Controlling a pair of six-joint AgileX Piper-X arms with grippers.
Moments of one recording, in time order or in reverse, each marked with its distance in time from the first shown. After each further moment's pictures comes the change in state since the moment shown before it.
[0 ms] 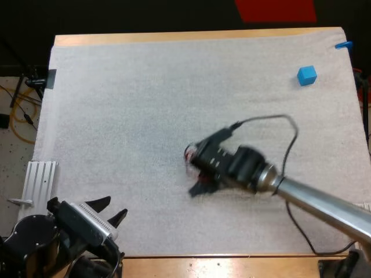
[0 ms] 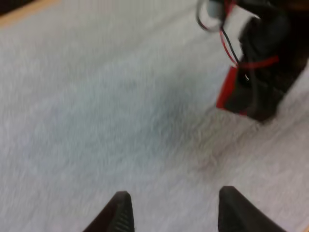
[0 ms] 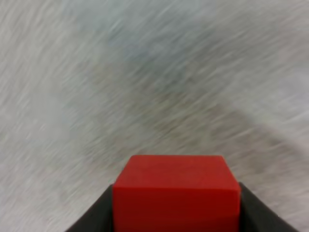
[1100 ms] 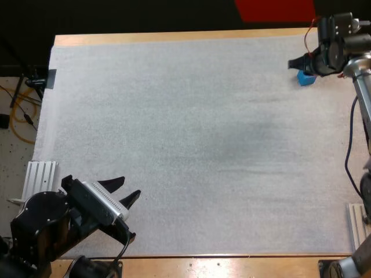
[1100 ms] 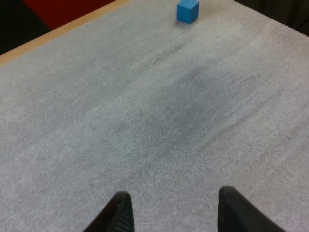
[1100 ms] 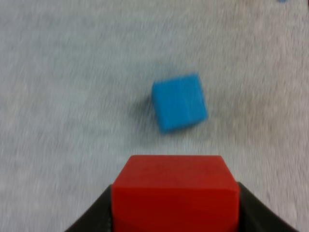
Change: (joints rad) left arm 0.000 0.113 0.000 -0.154 0.054 0.015; right arm -0.859 0.344 -0.505 -0.017 -0.006 -0.335
